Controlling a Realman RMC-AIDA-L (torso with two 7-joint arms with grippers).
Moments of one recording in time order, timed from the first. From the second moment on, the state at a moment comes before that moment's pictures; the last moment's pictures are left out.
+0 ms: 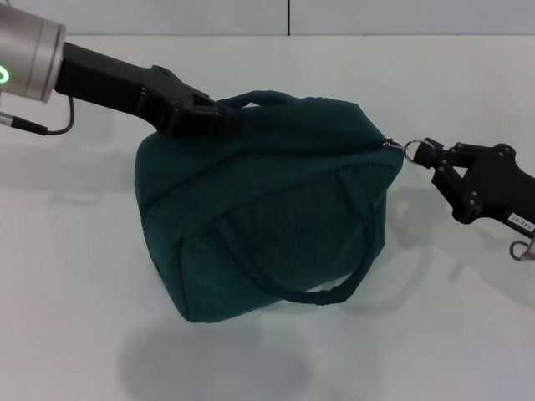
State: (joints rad) left arm -0.79 -1.96 0.79 0.86 2.14 1.78 -1.95; right arm 0.38 2.02 -1.41 -0.33 -0.85 -1.42 0.79
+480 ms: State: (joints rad) left arm -0.79 -1.95 0.78 0.86 2.12 1.78 -1.95; right arm 0.38 2.02 -1.41 -0.32 -0.85 -1.34 0.79
